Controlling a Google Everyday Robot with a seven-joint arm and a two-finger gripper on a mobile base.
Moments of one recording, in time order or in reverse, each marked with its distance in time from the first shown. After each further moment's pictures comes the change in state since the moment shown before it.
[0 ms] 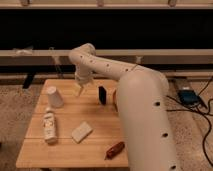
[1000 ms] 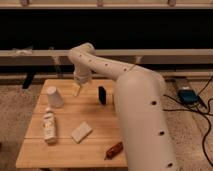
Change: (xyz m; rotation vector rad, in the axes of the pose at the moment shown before) arm 0.025 -0.014 0.003 0.036 0.008 -0.074
